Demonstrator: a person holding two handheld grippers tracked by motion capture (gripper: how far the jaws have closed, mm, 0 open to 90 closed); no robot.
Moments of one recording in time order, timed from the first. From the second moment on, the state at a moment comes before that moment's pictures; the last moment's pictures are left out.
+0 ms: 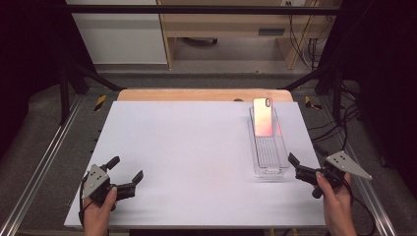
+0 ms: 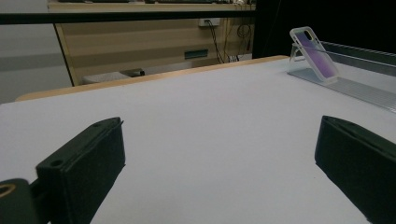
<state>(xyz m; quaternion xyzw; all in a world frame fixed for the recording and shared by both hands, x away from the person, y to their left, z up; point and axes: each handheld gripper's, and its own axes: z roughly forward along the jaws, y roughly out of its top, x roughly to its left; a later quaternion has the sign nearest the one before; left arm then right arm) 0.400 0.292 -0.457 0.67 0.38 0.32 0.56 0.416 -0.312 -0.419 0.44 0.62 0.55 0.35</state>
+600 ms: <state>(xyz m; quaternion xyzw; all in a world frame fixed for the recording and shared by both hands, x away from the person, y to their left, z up) 0.390 0.285 -0.452 0.67 0.37 0.31 0.57 0.407 -0.297 -0.439 0.41 0.64 0.55 0.35</state>
